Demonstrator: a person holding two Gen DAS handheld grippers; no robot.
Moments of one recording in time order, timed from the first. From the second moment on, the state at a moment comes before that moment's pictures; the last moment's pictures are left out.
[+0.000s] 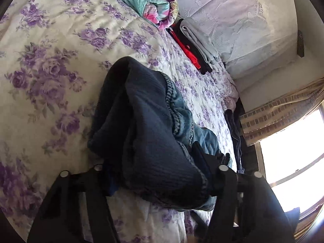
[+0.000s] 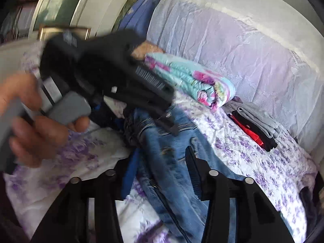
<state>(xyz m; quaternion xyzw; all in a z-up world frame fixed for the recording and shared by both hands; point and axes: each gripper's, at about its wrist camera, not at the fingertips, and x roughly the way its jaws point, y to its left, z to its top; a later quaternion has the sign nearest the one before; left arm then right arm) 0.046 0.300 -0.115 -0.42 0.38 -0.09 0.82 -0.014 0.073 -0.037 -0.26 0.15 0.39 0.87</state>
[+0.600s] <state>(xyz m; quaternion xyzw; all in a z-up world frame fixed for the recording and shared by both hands) 0.033 0.288 -0.076 -0.40 0.32 -0.11 0.85 0.021 -0.040 -0.096 -0.26 0.27 0.14 0.92</state>
